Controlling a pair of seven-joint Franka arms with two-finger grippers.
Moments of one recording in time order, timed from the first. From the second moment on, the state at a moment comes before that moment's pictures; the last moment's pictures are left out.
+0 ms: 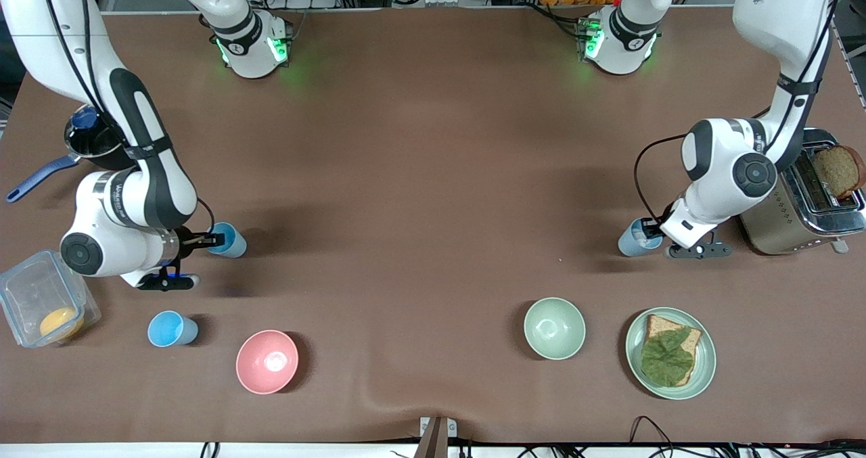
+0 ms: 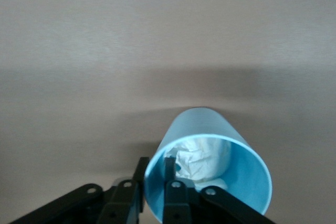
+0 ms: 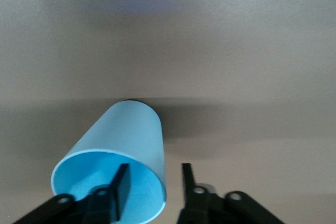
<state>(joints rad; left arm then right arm) -0.03 0.36 -0.03 -2.15 -0.01 2.51 -0.06 -0.08 0.58 0.06 -1.72 0.00 1.95 -0.03</state>
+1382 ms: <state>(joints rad) -0.54 0.54 -0.33 -1.93 -0.04 2.51 -1.19 0.13 0.56 0.08 -1.52 0.28 1.70 0.36</state>
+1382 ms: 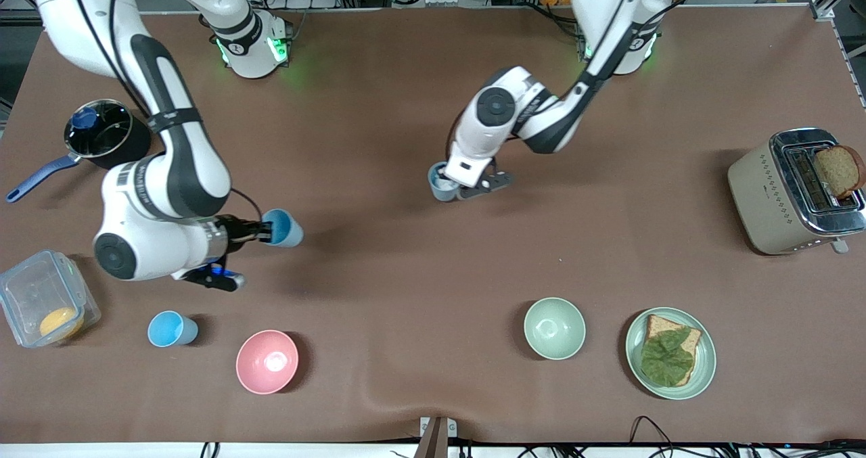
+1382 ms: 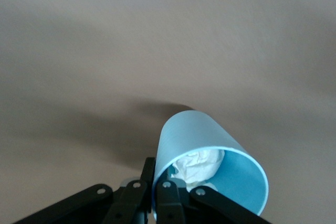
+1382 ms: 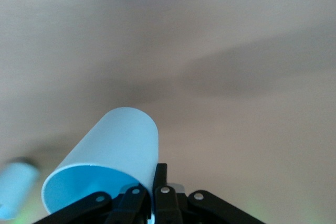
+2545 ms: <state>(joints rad) -0.31 0.23 -0.29 -1.63 0.06 1.90 -1.15 0.53 0.51 0.08 -1.52 0.33 1.75 0.86</state>
